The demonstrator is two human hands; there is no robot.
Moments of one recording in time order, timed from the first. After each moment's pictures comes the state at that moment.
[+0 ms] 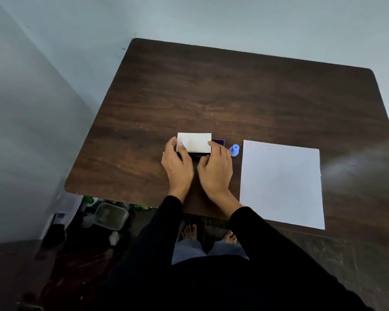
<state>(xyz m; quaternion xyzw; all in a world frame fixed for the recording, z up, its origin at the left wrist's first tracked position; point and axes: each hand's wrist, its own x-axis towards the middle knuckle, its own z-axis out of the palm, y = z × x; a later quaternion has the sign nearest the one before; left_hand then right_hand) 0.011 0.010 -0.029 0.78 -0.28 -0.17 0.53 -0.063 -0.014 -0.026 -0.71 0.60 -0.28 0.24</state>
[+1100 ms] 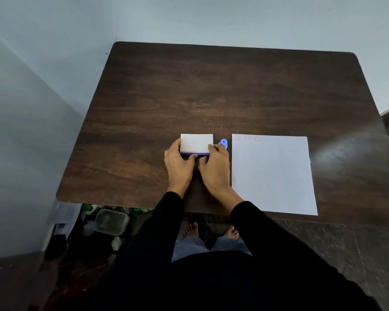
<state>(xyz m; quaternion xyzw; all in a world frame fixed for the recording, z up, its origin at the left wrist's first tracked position) 0.000 -0.003 -0.044 0.80 -0.35 -0.25 0.41 -0.091 -0.023 -0.033 -0.70 0.62 -0.20 0.28</state>
